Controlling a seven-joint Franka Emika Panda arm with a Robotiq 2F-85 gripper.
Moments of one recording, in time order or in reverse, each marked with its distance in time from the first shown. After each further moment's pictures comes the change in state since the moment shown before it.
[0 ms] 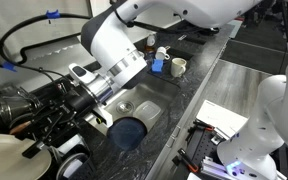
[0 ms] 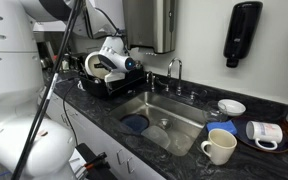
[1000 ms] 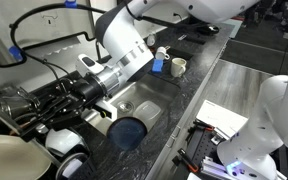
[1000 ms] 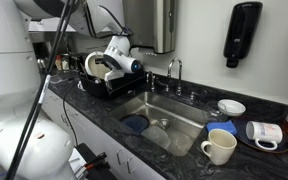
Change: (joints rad) arm -0.062 -0.042 -0.021 -0.048 -0.008 -0.250 -0.001
